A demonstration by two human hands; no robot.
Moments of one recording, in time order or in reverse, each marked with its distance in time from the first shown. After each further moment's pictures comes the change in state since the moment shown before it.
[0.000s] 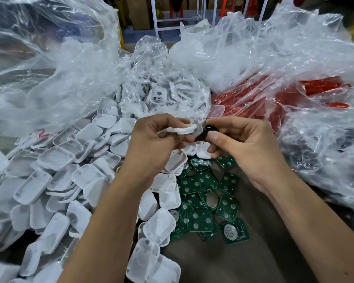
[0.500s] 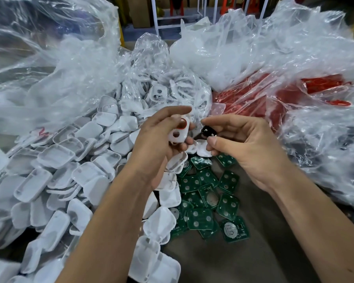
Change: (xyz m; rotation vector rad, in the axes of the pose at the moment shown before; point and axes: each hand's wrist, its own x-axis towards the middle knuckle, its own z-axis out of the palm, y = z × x) left_hand -0.001 0.006 0.007 -0.313 0.003 -0.222; right_hand -0.001 -0.004 -0.004 0.013 -0.113 -0.011
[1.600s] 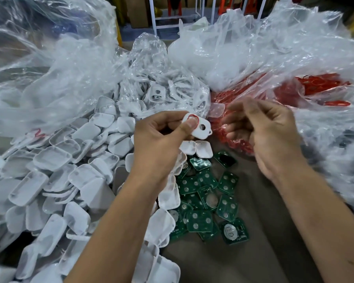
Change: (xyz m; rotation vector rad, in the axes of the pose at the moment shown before) left_hand 0.006 -0.017 0.007 0.152 0.148 0.266; right_hand 0.013 -0.004 -0.015 0.135 0.280 -0.003
